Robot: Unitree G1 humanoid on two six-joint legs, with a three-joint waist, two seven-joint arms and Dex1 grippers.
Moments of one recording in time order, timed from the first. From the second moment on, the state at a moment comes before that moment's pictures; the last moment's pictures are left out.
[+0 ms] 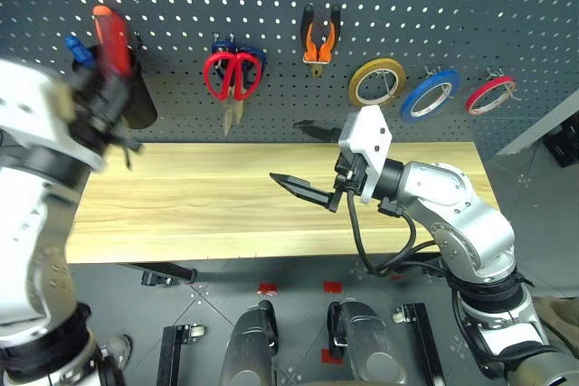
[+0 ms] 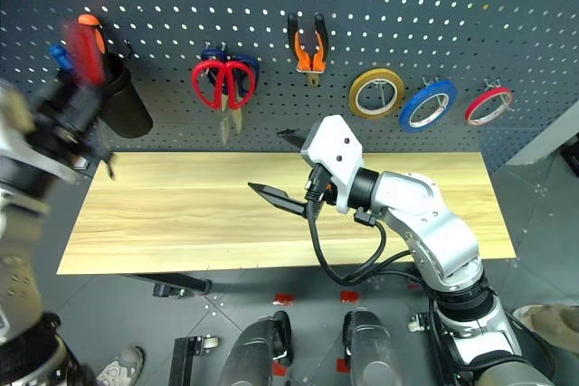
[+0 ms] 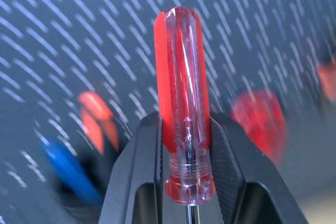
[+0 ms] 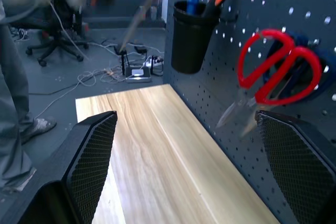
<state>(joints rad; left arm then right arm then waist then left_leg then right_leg) -0.52 0.66 0.65 -0.51 -0.49 0.65 -0.32 -0.61 -0.32 0.20 -0.50 0.38 0.65 0.65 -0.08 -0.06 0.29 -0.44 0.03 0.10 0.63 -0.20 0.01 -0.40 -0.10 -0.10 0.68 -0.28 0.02</state>
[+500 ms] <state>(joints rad) -0.77 0.71 0.44 0.17 -0.13 0.02 -0.20 -0.80 -0.10 0.08 -0.43 0.47 1.06 0.34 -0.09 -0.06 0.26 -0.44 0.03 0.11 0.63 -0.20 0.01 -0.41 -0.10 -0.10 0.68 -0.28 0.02</state>
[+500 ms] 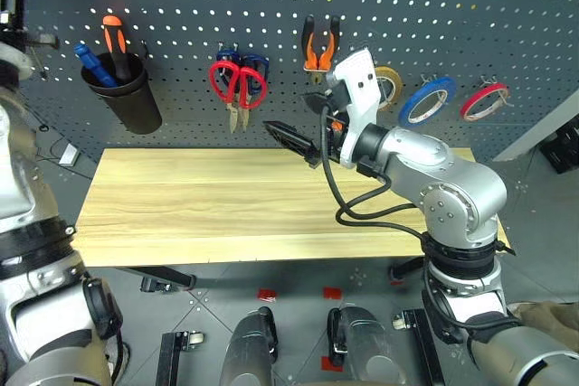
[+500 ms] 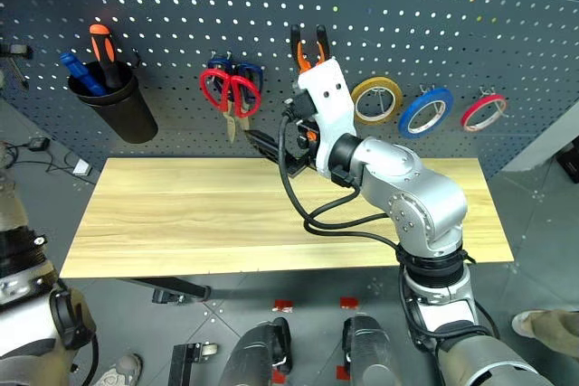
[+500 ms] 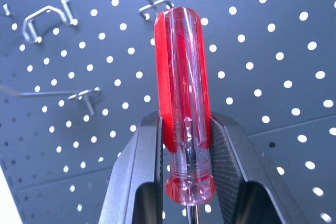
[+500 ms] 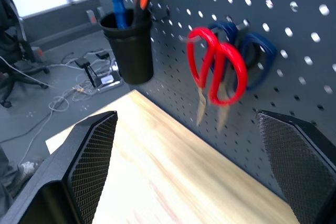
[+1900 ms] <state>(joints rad) -0.20 0.38 0.28 -0.28 -0.11 0.25 0.00 -0.63 -0.26 0.17 -0.48 0.46 0.86 0.41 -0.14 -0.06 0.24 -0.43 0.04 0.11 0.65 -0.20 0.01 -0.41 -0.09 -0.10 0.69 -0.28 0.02</state>
